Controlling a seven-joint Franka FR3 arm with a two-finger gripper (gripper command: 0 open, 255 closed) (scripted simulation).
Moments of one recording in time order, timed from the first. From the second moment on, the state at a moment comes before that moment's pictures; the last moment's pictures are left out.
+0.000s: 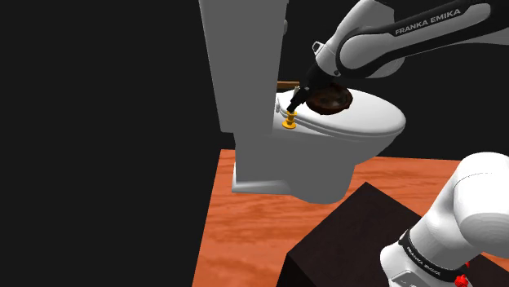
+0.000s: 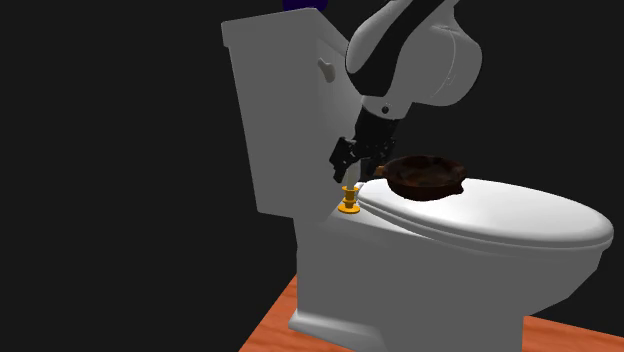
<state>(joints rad) 0.19 -0.44 -0.19 -2.55 0.08 2.55 -0.34</state>
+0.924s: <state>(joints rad) 0.19 -0.45 -0.19 -2.54 0.08 2.53 -0.34</state>
